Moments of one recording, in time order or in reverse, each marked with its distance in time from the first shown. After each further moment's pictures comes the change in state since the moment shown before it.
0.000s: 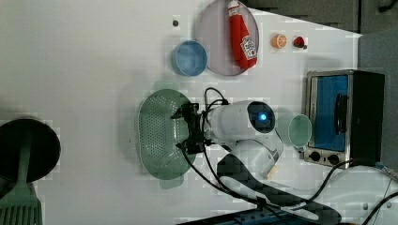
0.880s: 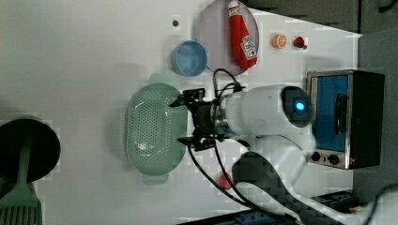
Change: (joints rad) arm -0.006 -0.139 0.106 0.160 0.134 -0.231 -0.097
